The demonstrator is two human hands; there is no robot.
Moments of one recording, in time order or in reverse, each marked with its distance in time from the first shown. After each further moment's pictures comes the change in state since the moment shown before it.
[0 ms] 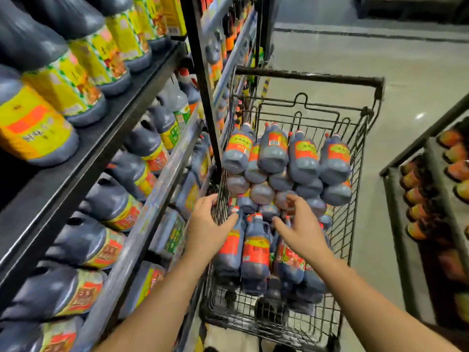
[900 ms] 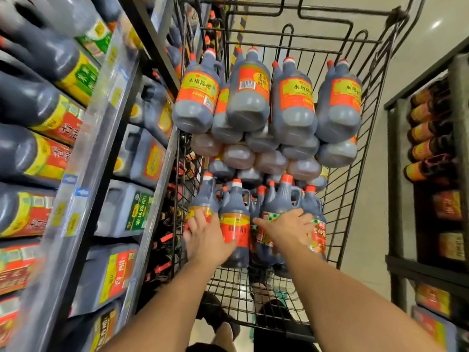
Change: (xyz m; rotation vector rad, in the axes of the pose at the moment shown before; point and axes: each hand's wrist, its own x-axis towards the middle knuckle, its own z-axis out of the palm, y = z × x) left_hand -0.002 -0.071 0.148 0.736 -0.499 -0.236; right_hand 0.037 0.119 0.082 -0.357 -0.194 1.054
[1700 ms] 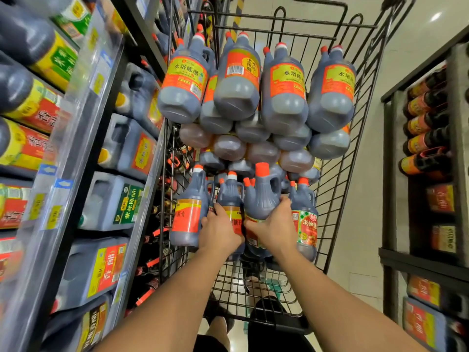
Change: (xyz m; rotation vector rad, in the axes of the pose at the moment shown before) left_hand 0.010 0.039 0.023 -0.145 -0.189 -0.073; right_hand -0.009 0.027 0.006 0.412 0.002 -0.405
